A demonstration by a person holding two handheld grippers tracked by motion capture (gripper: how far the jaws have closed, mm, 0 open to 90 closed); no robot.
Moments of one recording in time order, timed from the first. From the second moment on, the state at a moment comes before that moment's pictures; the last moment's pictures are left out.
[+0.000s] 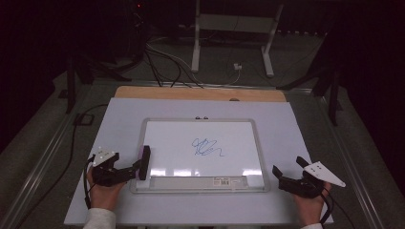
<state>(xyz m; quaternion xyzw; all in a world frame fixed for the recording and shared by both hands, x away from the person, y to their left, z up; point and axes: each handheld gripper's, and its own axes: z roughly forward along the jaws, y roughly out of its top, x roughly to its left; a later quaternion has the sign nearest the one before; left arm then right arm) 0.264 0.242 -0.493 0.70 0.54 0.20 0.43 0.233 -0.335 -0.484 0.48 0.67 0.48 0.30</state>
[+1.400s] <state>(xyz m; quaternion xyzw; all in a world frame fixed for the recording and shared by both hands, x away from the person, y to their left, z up) 0.270 0.215 -0.509 0.75 0.51 0.12 0.41 0.232 -0.335 -0.483 0.48 0.67 0.48 0.30</state>
